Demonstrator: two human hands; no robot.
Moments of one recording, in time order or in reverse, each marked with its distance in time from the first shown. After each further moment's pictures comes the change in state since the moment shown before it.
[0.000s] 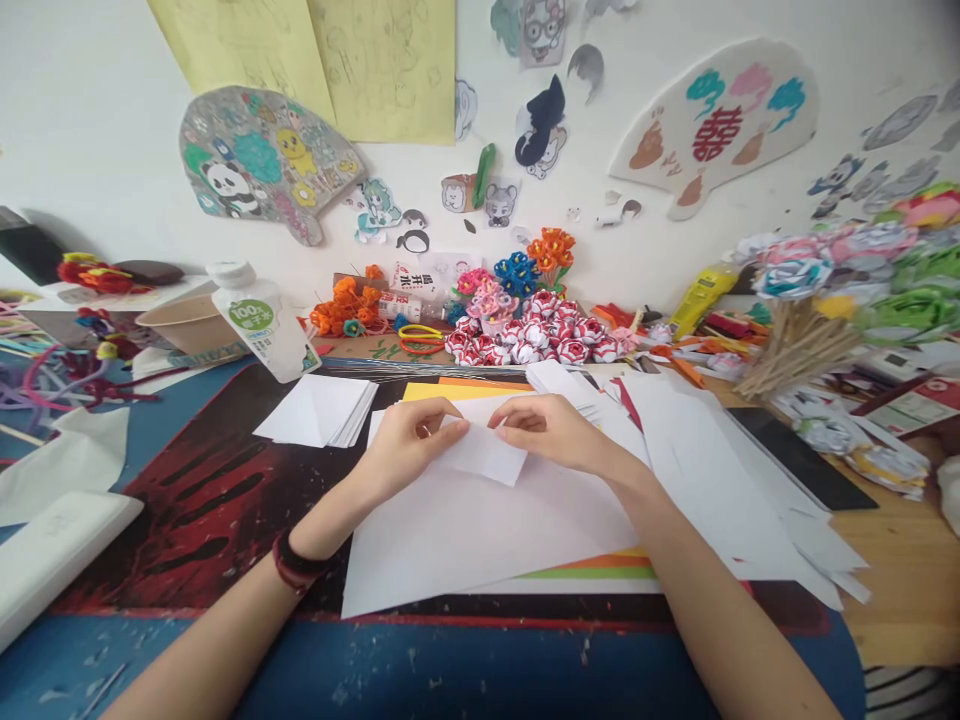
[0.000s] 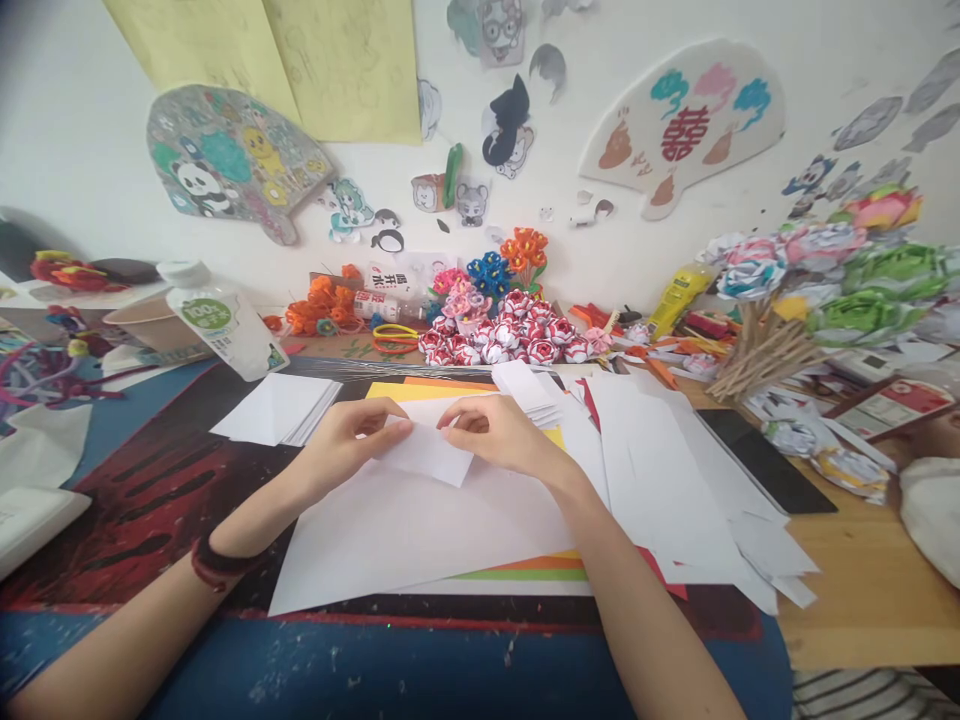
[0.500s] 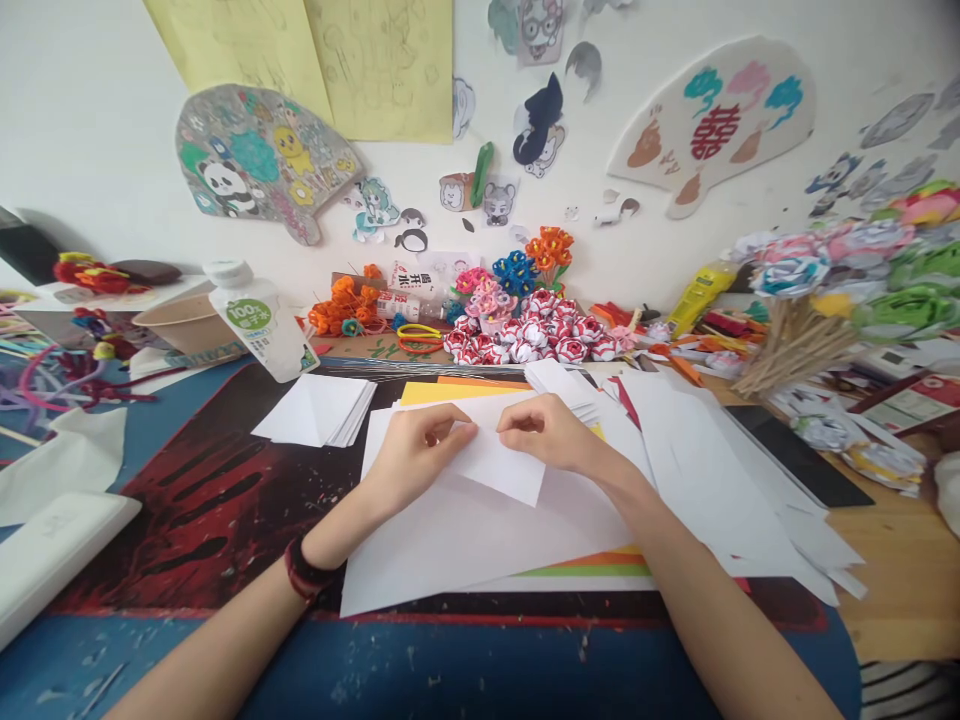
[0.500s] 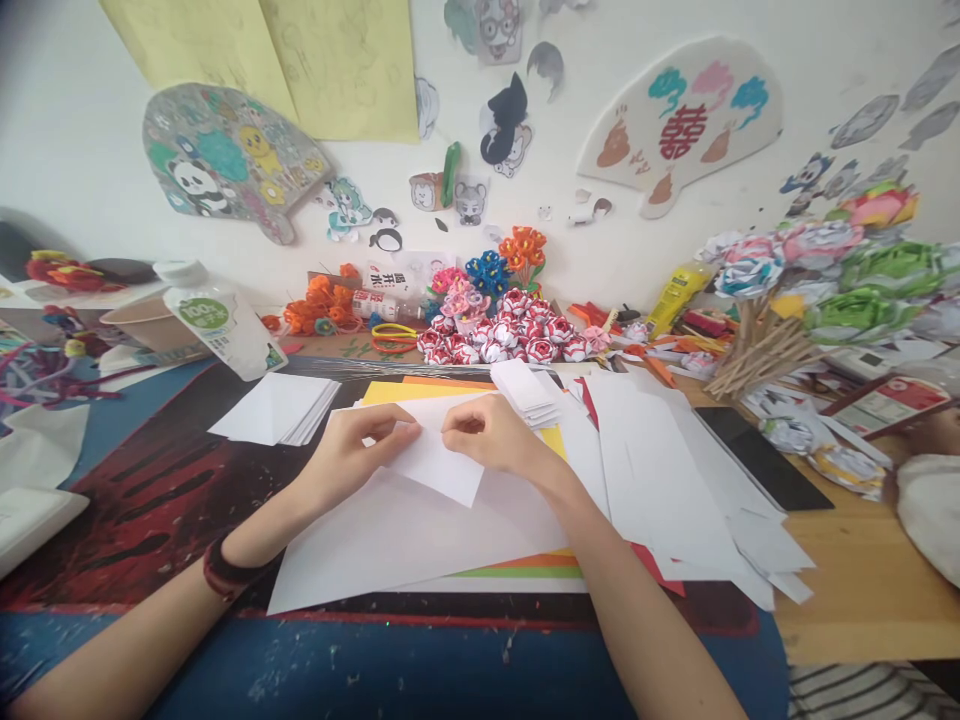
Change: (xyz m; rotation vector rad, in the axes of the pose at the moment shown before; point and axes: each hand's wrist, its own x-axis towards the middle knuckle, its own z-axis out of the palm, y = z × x) left_hand -0.005 0.009 0.012 0.042 0.040 0.017; right_hand 0.002 -0.006 0.004 -0.043 -0.004 -0.061
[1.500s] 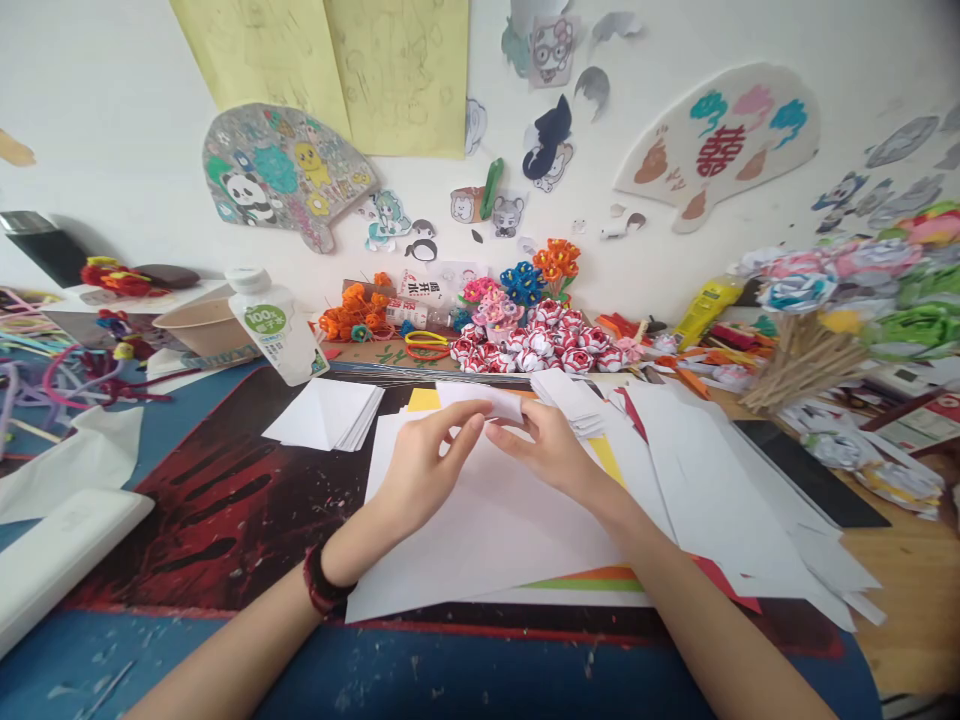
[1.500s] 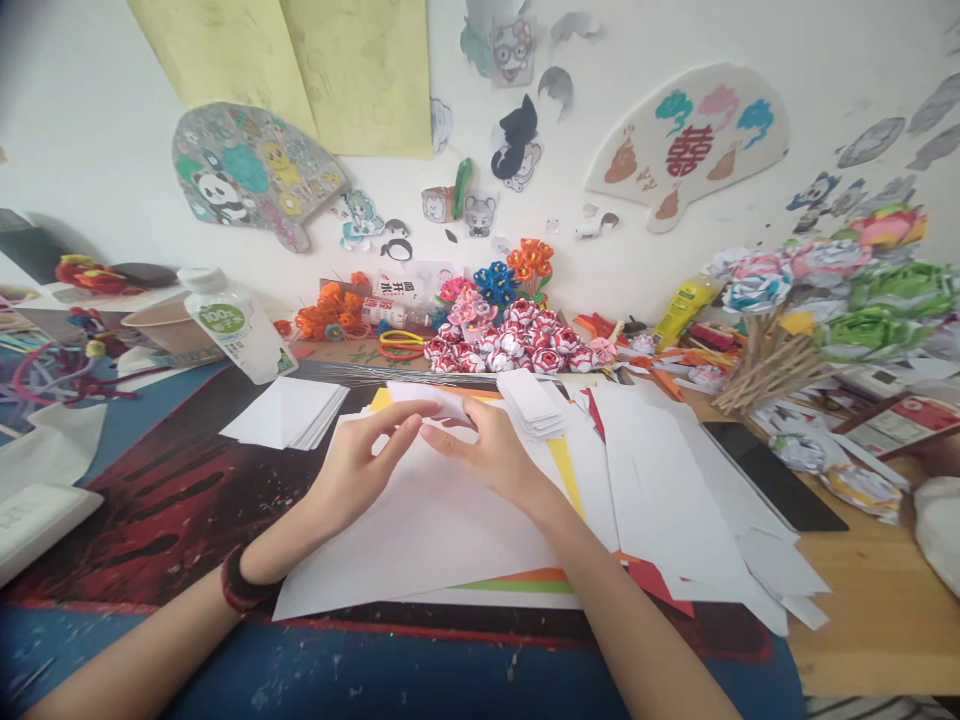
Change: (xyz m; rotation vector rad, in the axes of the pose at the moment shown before) left_hand -0.006 0.012 0.005 -0.009 0.164 0.075; right_hand 0.003 -0.005 0.026 0.154 0.256 -0.091
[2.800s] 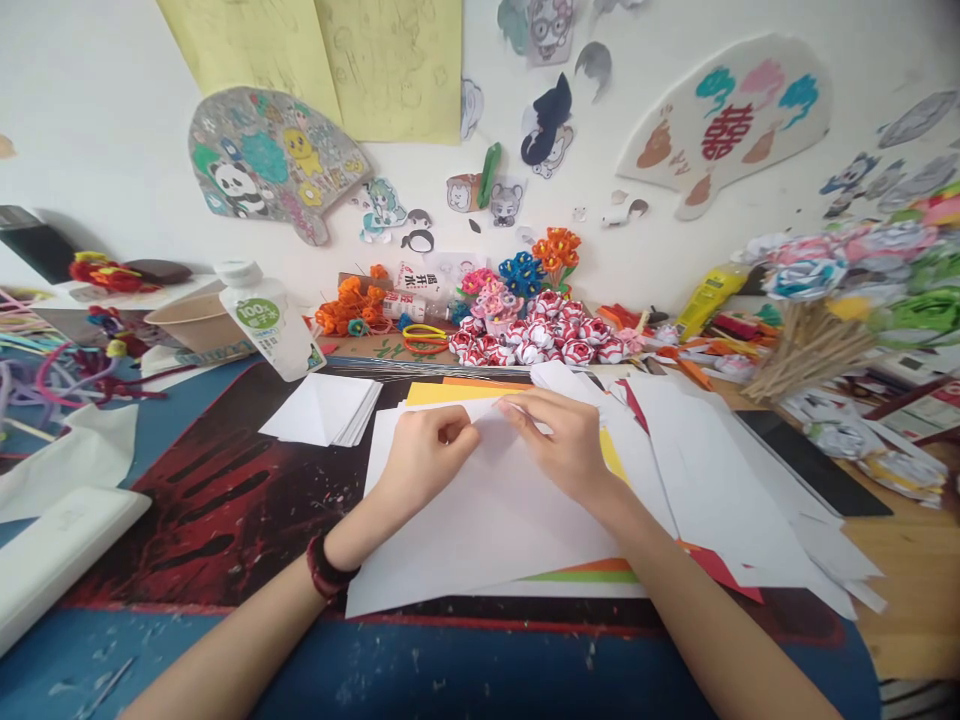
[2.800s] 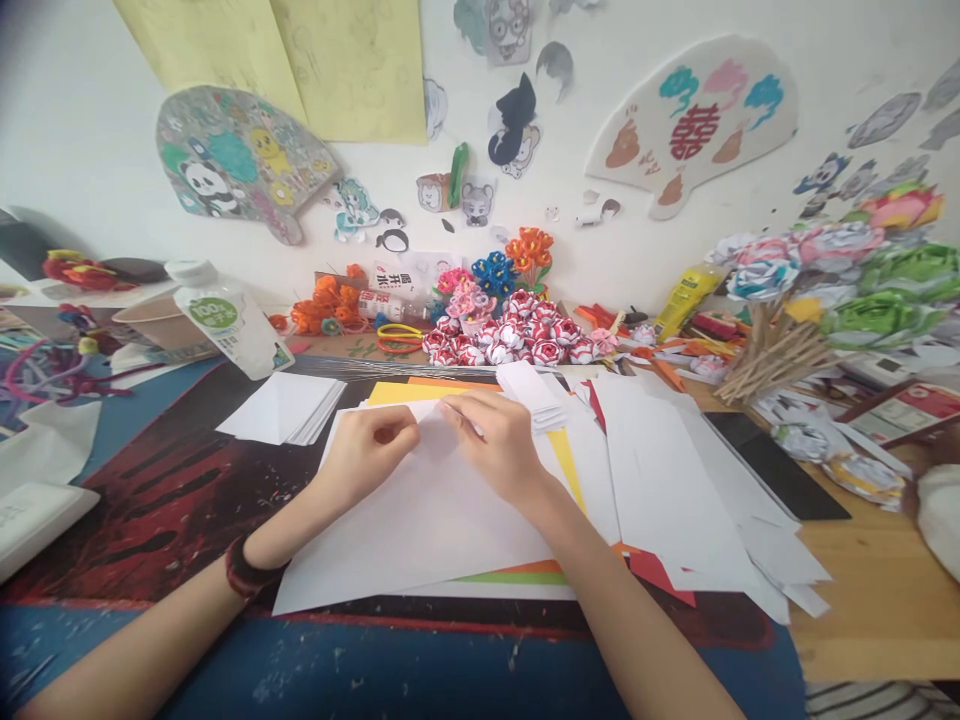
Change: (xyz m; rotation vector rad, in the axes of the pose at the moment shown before) left_hand 0.009 -0.006 0.007 0.194 -0.038 -0.133; right_hand -0.008 -0.006 -0.003 -0.505 0.263 -0.377
